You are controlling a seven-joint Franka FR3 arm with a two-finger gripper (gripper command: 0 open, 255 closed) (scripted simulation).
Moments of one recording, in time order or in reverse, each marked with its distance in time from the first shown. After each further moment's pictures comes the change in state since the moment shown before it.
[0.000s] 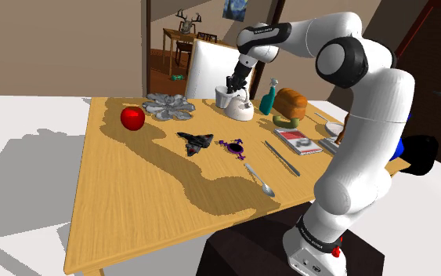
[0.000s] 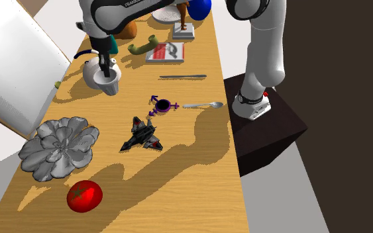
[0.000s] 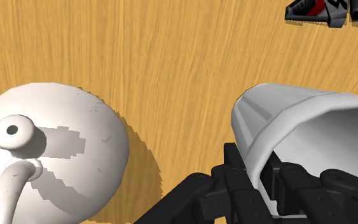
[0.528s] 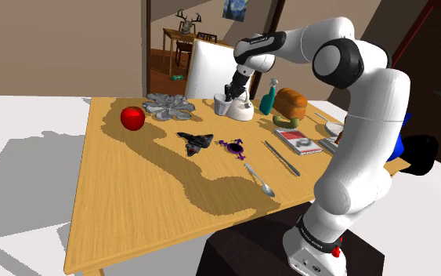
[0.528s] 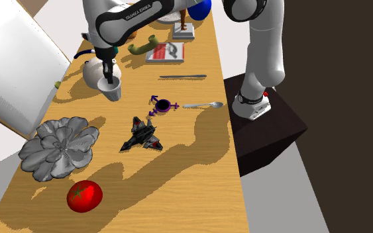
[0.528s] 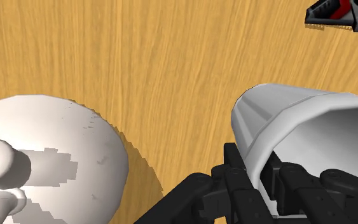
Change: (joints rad) arm -0.001 0.028 0.004 -0.068 0.015 0.094 -0.025
